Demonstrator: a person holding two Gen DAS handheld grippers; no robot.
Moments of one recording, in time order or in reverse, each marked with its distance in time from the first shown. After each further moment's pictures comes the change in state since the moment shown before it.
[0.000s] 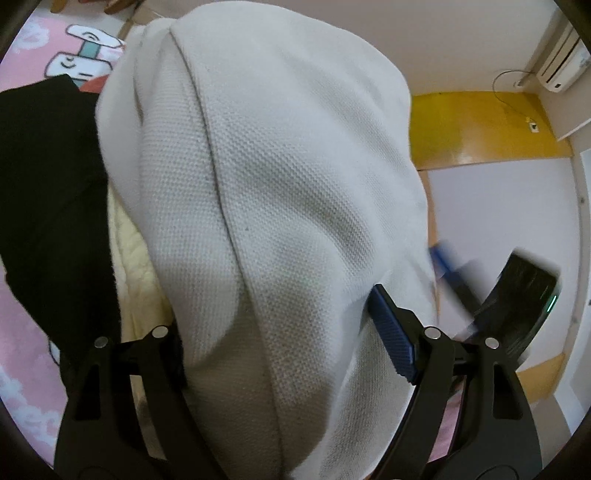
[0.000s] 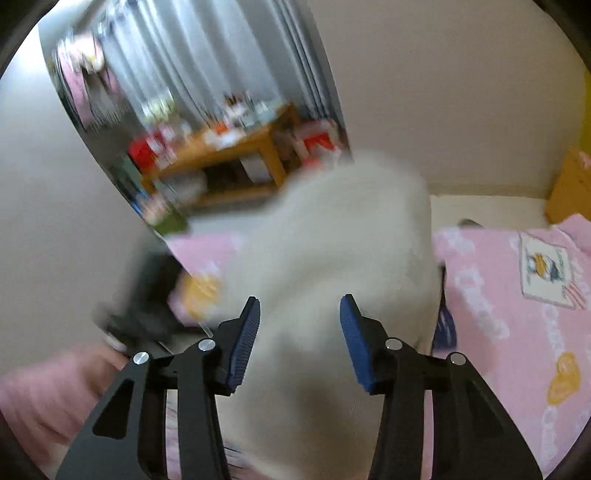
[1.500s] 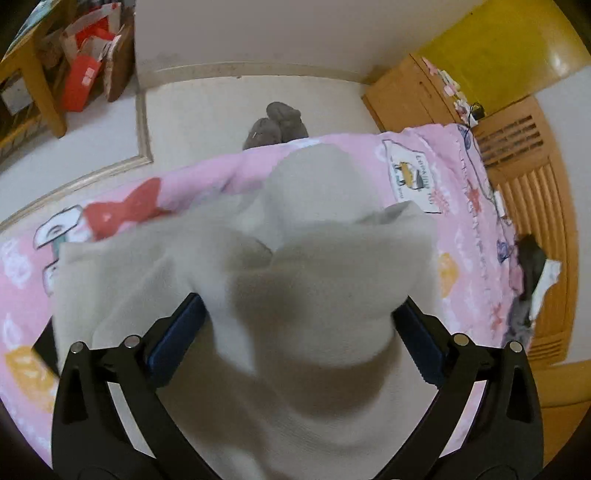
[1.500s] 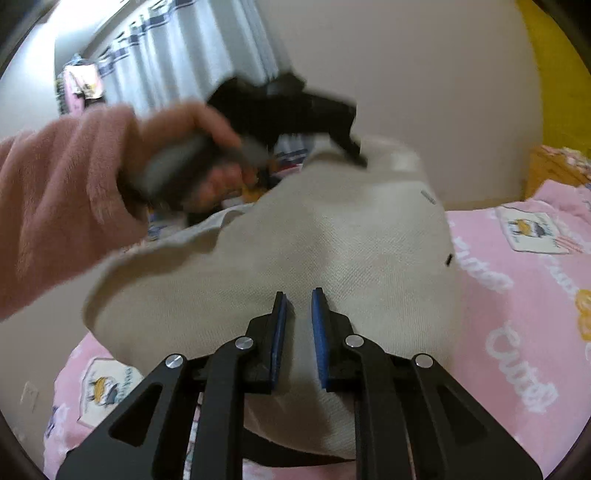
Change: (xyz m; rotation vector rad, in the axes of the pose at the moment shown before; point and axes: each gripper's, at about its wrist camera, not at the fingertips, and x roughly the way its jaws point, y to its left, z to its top) left arm 0.127 -0.150 0.147 0.328 0.136 0.600; right arm 0.033 0.000 -0.085 0.114 -0.265 -0.039
